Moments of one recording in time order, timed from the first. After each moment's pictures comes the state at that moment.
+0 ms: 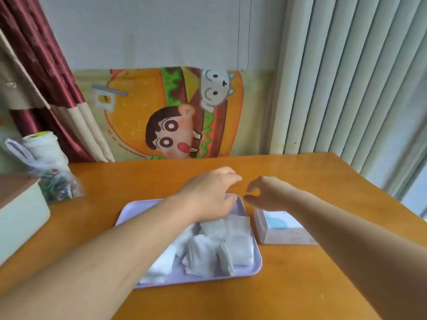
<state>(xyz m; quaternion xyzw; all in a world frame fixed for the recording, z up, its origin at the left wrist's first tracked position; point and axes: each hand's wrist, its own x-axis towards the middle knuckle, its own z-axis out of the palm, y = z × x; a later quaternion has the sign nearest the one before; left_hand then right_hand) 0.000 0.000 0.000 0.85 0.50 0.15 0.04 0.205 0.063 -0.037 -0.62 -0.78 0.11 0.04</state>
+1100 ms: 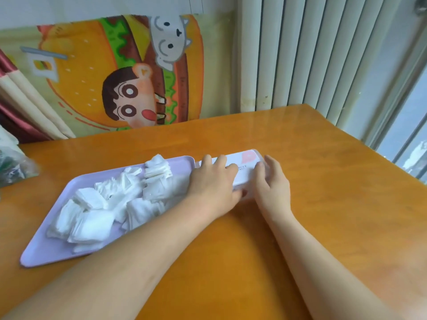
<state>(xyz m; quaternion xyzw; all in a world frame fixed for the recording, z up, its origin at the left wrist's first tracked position) 0.135 -0.024 -0.090 0.81 0.57 0.02 -0.09 0.279 -0.024 -0.145 -0.64 -0.48 0.27 0.53</state>
